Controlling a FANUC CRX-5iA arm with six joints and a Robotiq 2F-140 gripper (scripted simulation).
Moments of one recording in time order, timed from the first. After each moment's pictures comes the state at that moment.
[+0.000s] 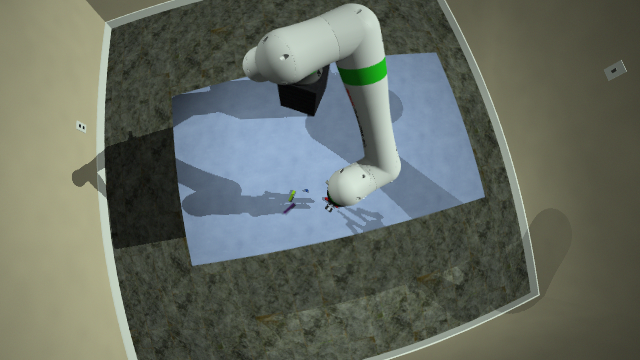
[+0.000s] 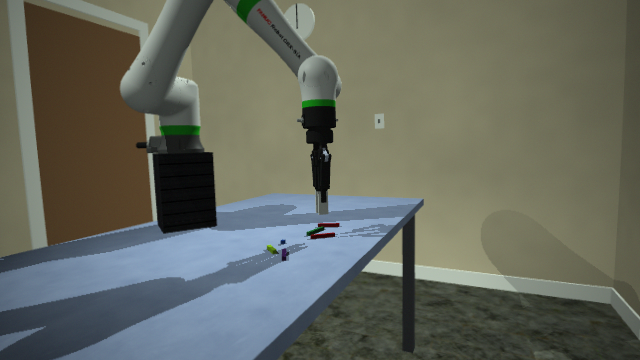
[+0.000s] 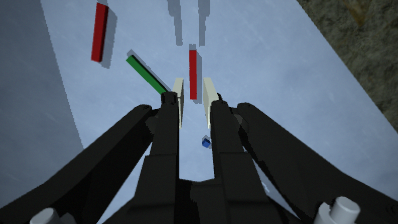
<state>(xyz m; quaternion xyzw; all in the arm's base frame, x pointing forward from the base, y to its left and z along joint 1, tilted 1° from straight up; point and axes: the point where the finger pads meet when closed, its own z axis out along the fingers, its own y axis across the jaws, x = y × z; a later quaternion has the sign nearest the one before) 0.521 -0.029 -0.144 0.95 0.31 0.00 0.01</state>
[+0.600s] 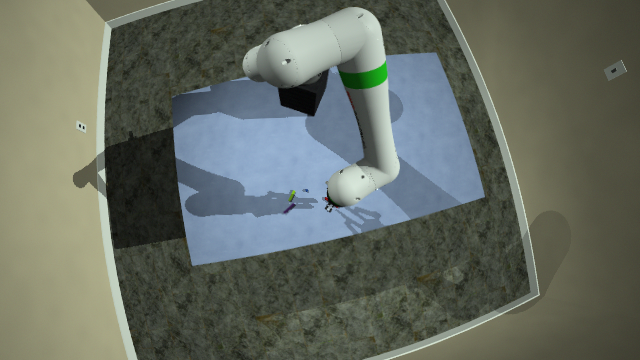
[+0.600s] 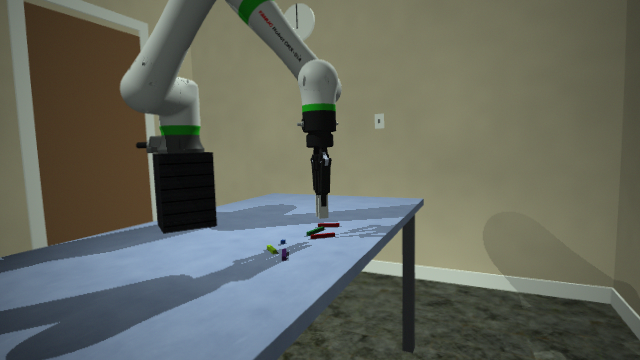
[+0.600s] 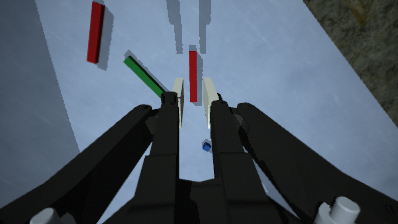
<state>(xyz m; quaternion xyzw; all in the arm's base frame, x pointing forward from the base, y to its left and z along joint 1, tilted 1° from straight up) 0.521 -0.029 -0.154 0.95 0.31 0.00 0.01</state>
